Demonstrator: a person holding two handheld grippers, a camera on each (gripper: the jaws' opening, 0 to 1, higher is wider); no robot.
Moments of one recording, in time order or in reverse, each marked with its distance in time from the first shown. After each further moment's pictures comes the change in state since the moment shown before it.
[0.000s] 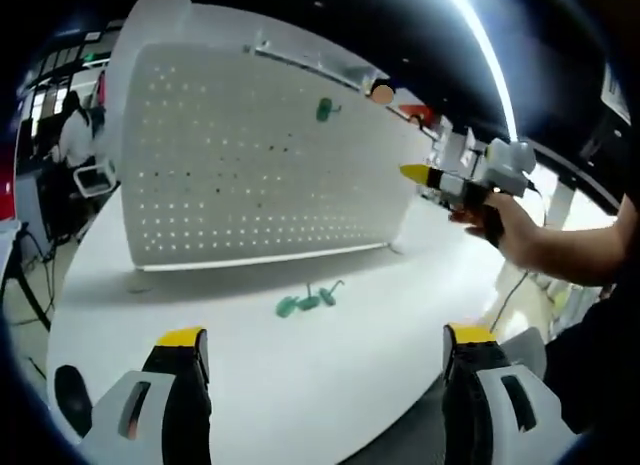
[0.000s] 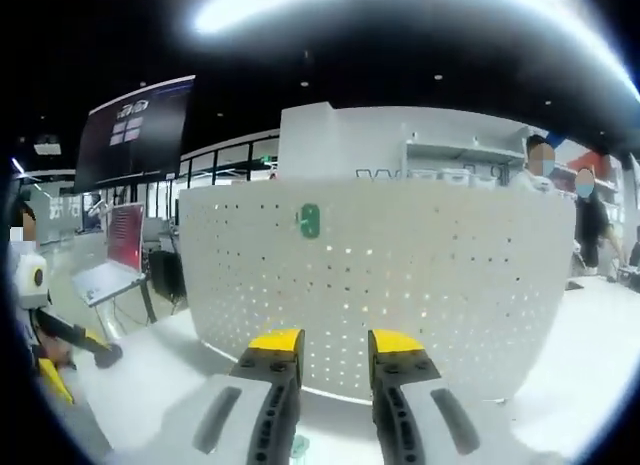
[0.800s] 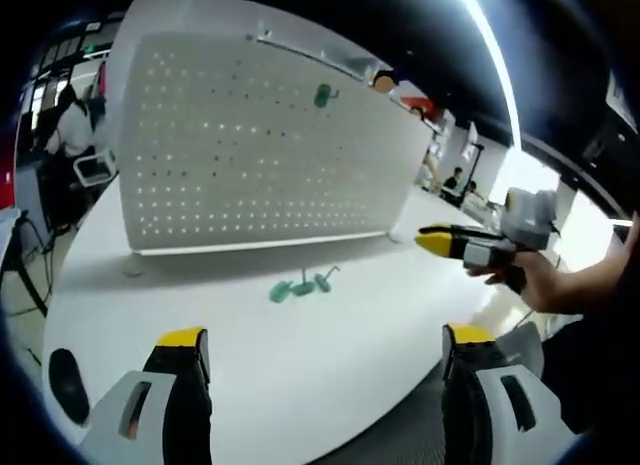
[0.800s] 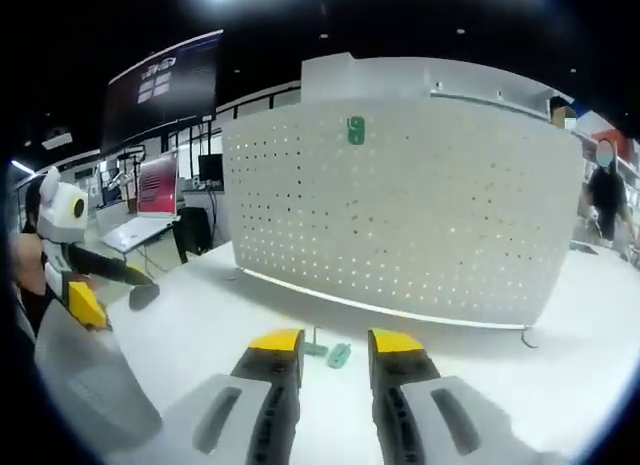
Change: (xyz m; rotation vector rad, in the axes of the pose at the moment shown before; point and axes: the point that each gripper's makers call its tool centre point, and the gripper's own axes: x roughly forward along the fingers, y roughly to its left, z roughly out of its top) left arm 0.000 -0.007 -0.015 -0.020 0.043 0.006; right arm -0.055 0.050 -0.087 0.019 0.212 0.119
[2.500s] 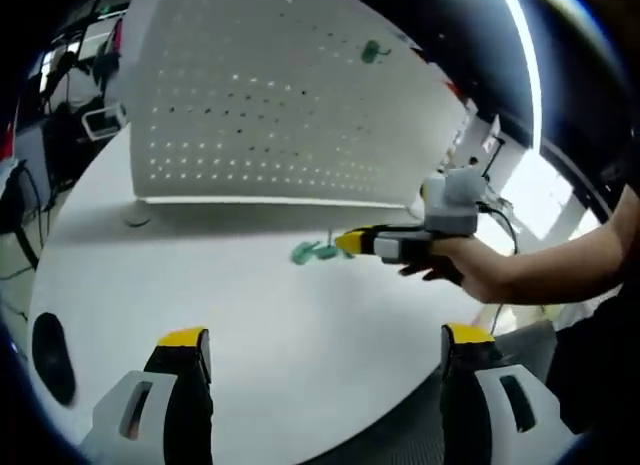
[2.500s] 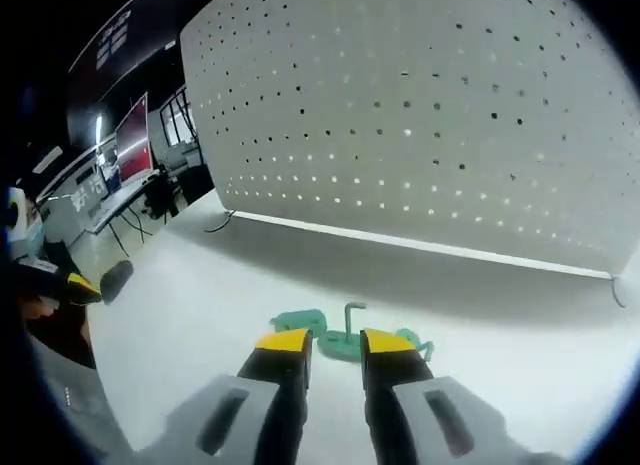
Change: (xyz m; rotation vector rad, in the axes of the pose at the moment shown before) left arm 0.022 0.040 -0.035 -0.118 0.141 0.026; right arm 0.164 0.026 -0.081 0.123 0.283 0.067
